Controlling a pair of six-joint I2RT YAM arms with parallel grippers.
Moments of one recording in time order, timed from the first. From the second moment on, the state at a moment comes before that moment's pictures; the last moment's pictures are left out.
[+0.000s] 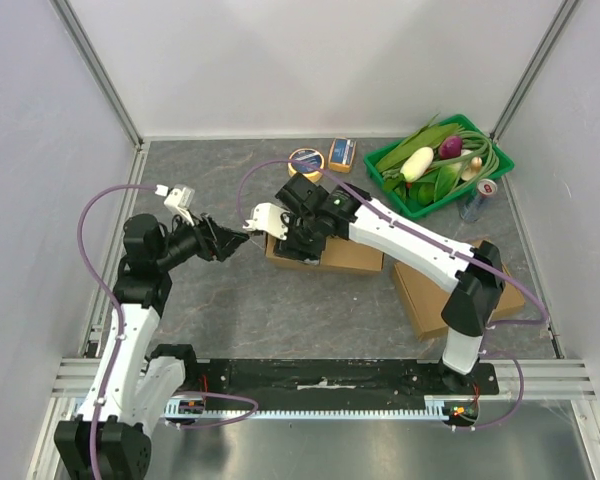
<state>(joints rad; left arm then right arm) -0.01 0.76 0.65 -0.17 0.73 -0.36 0.93 1.80 1.74 -1.01 -0.06 -0.51</state>
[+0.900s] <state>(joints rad) -0.21 1.12 0.86 -0.14 0.67 -0.17 0.86 1.86 1.83 -1.06 -0.18 -0.55</state>
